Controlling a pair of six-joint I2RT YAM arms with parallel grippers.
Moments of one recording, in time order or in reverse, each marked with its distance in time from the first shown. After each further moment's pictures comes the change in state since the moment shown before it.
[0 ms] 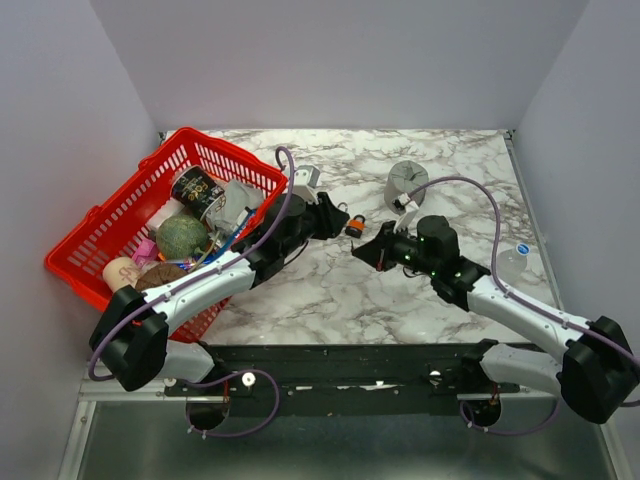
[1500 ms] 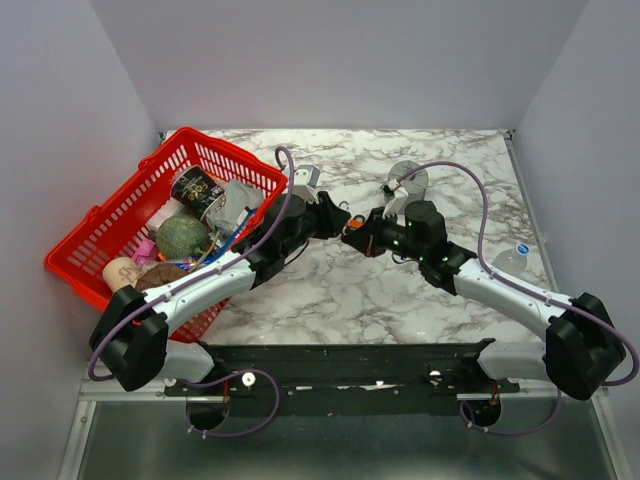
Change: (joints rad) left arm -0.005 0.000 -0.002 0.023 -0.003 -0.004; right arm 0.010 0.153 0.131 0.042 0.018 0.013
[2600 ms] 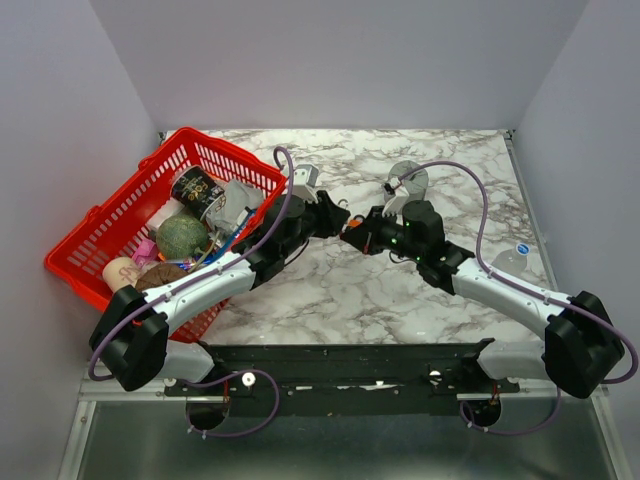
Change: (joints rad) left arm -0.002 0.000 -0.007 0.022 -0.013 0.000; right arm 0.006 0.011 0.010 0.007 0.055 0.067
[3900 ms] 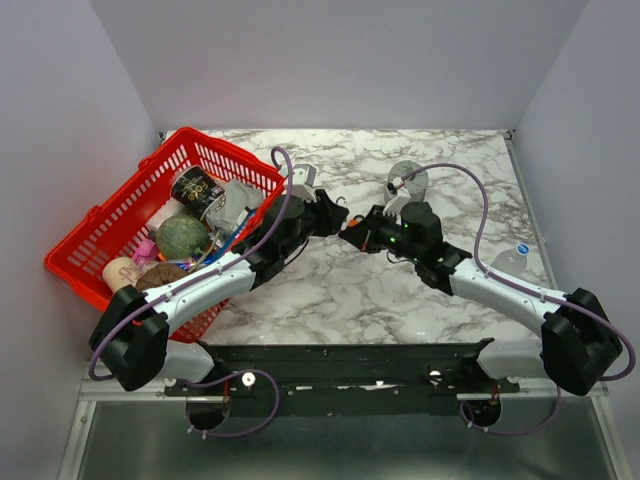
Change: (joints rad) left arm 0.000 0.000 -0.006 0.021 -0.026 -0.006; right arm 0.006 0.017 -0.011 0.046 0.046 0.095
